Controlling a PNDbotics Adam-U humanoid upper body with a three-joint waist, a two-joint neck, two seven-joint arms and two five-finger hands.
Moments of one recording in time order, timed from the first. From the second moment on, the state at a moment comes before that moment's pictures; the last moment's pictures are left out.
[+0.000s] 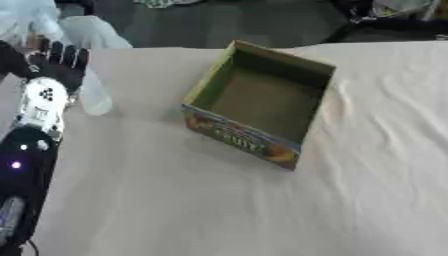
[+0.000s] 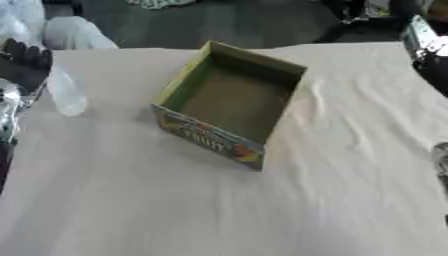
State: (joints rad) left arm -0.71 0.41 0.08 -1.54 1.24 -0.07 0.81; right arm -0.53 -0.43 0.11 -1.98 -0.07 0.08 -0.66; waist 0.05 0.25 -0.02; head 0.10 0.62
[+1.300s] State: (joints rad) left arm -0.85 0.48 0.10 -1.35 1.30 -0.09 0.74; right arm -0.54 -0.43 0.11 -1.98 -0.08 0.07 -0.66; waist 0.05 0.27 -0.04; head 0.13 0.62
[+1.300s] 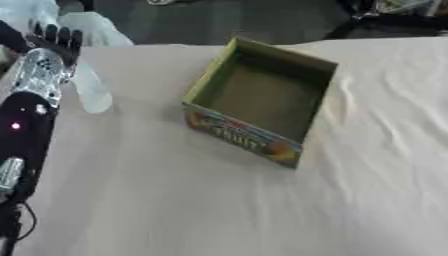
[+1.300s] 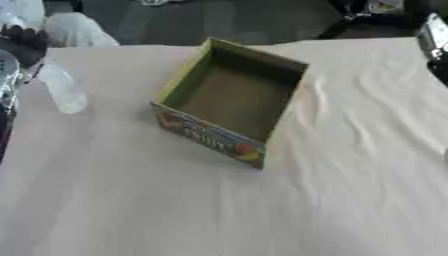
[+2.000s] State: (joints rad) left arm -1.02 0.46 0.02 -1.58 1.30 -0.05 0.61; right arm -0.53 -0.43 0.12 -1.98 -0.08 0.08 -0.65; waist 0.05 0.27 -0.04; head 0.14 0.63
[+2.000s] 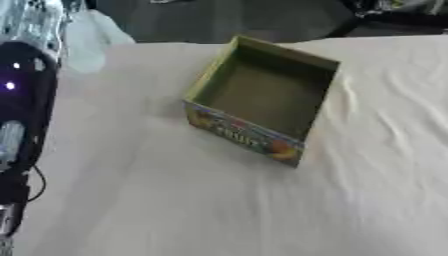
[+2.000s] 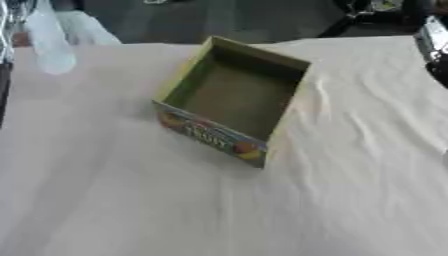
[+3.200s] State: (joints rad) left arm -1.11 0.22 -0.16 -1.58 1.28 0.20 0.65; right arm -0.57 -0.37 0.07 -1.98 -0.07 0.02 -0.71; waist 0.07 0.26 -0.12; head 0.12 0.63
